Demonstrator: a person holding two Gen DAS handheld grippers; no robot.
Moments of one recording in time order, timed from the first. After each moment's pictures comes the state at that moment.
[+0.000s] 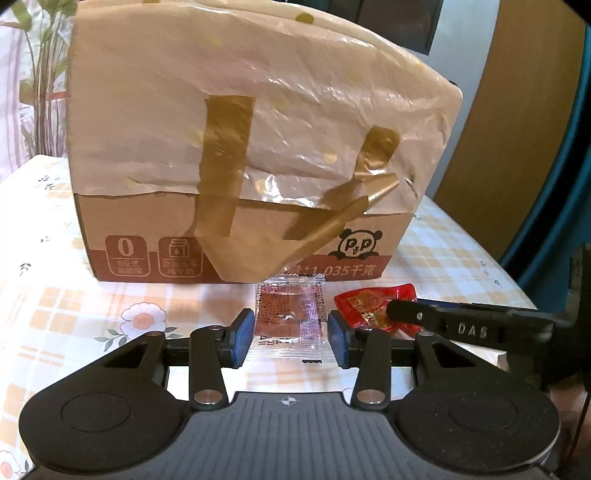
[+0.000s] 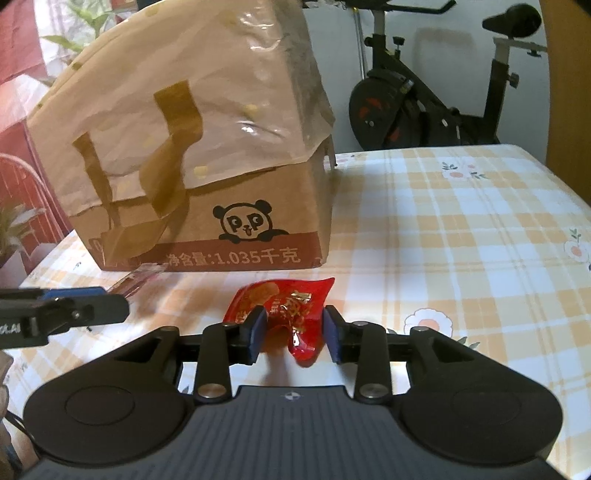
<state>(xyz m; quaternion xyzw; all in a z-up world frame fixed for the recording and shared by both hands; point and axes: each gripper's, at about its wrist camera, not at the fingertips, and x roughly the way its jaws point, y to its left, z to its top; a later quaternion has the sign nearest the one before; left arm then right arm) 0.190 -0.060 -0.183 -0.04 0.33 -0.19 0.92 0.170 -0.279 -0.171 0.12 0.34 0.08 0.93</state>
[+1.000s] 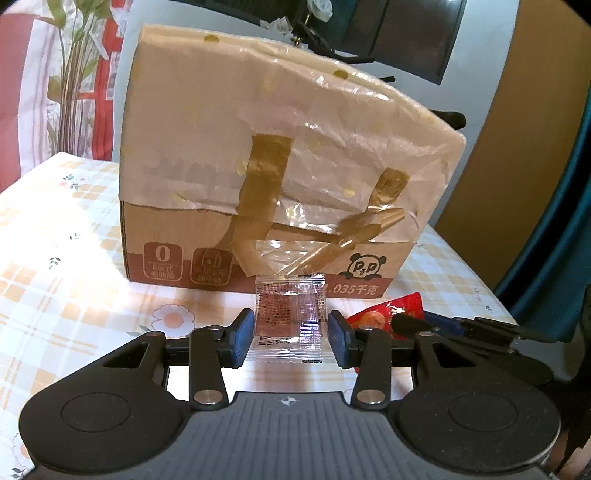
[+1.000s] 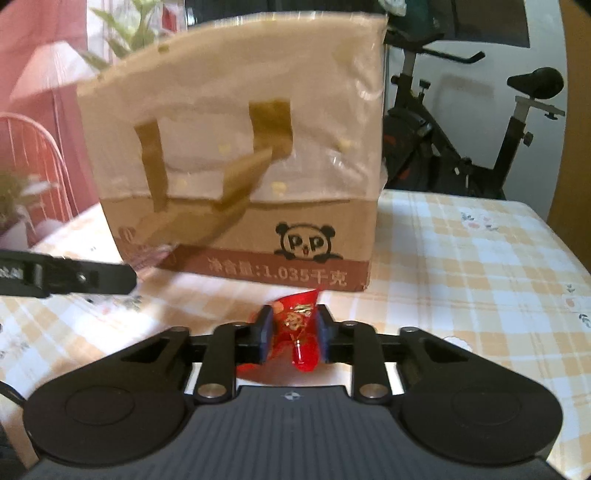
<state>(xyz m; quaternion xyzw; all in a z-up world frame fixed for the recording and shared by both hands) 0.162 -0.025 -0.160 -0.07 0.31 -0.17 0.93 0.137 -0.231 -0.150 0.03 0.28 0.08 0.96</state>
